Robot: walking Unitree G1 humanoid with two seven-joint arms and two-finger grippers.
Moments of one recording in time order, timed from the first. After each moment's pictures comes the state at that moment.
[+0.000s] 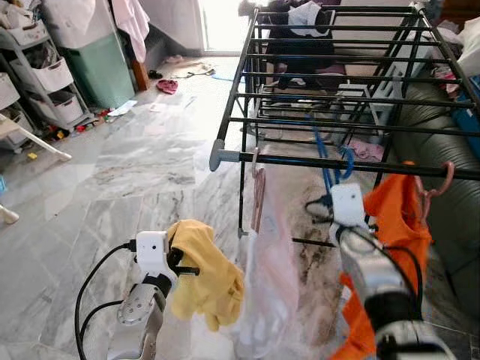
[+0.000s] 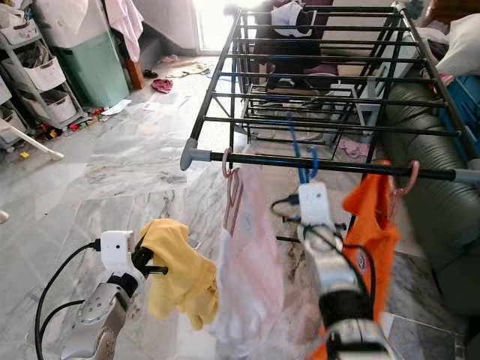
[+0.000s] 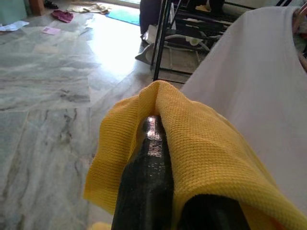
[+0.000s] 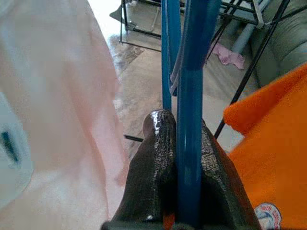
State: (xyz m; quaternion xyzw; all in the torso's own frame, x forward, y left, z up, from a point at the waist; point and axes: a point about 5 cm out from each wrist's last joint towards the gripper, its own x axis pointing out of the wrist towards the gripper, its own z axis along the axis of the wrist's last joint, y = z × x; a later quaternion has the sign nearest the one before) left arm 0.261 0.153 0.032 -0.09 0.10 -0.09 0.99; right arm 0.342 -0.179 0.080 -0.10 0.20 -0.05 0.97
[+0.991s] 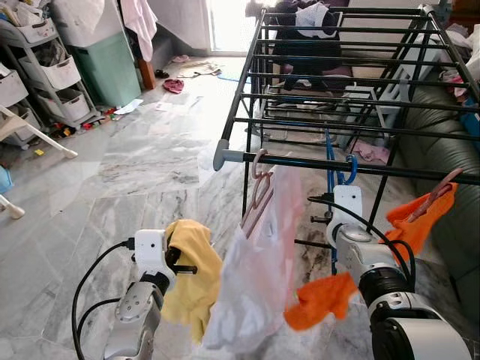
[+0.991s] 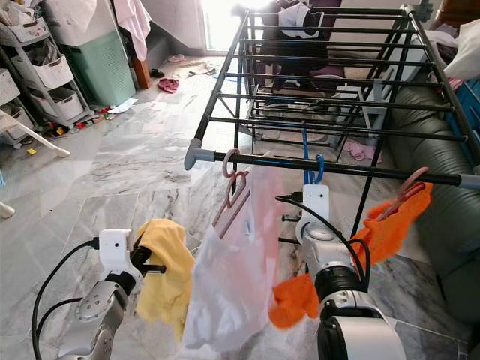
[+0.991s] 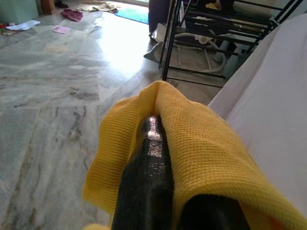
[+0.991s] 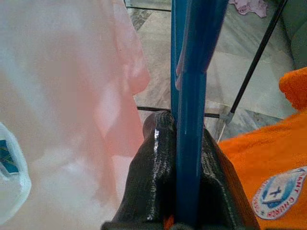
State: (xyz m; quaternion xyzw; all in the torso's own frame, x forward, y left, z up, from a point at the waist) left arm 0.265 0.157 0.034 -0.08 0.10 -0.08 0.99; right arm 0.349 -0.178 0.062 -0.02 0.28 -0.07 0.96
